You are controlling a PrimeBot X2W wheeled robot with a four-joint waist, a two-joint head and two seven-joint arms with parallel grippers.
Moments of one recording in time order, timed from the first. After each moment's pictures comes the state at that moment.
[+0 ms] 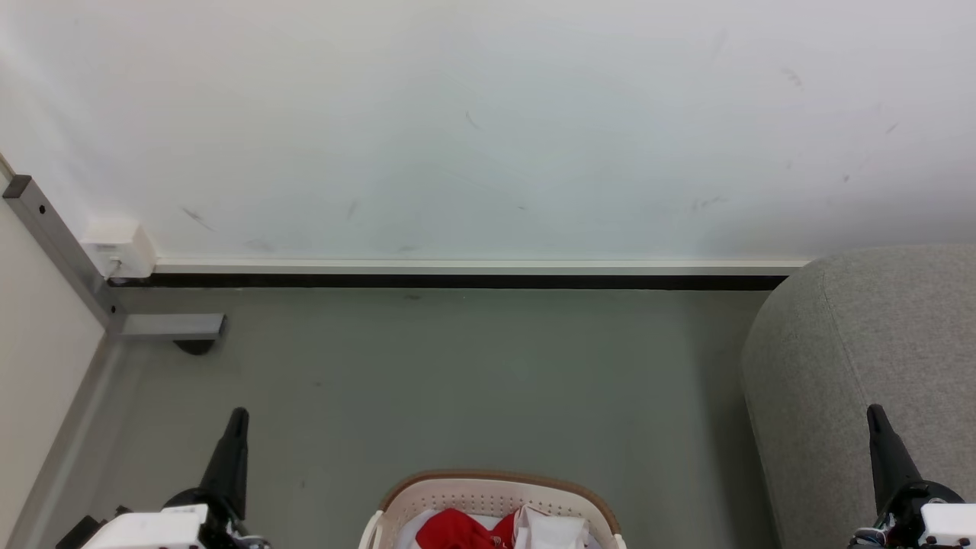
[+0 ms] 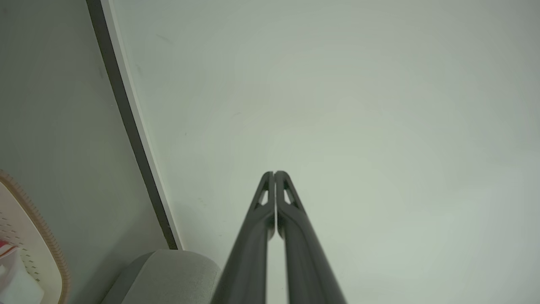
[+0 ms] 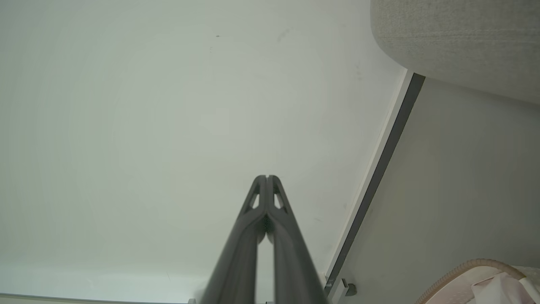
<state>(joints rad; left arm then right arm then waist) -0.11 0.05 0.11 0.25 -1.61 -0.13 0.11 -0.10 -0.05 -0.11 0.24 1.62 0.13 0.11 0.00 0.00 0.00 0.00</state>
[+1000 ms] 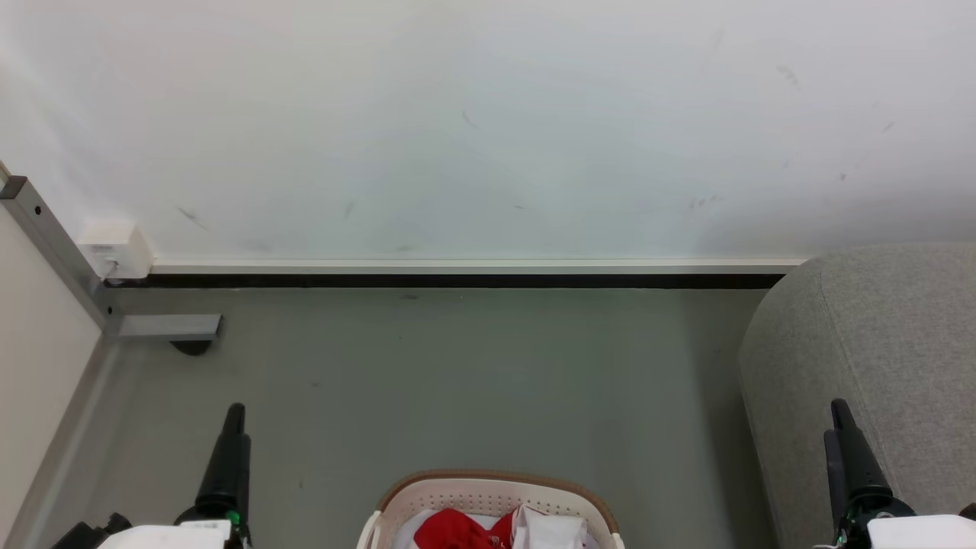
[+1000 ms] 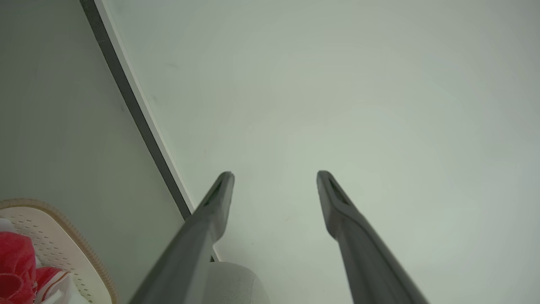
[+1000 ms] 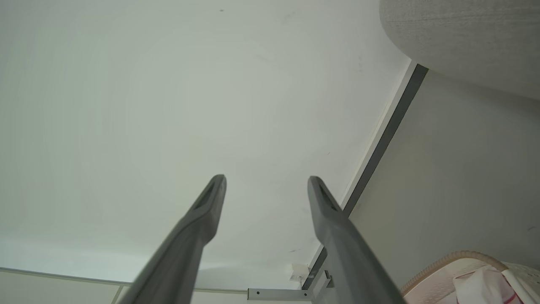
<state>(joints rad) -0.05 0.04 0.09 0.18 -1.43 -0.12 0.03 -0.06 -0.04 -0.01 0.19 1.54 0.13 0.03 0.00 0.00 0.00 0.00</state>
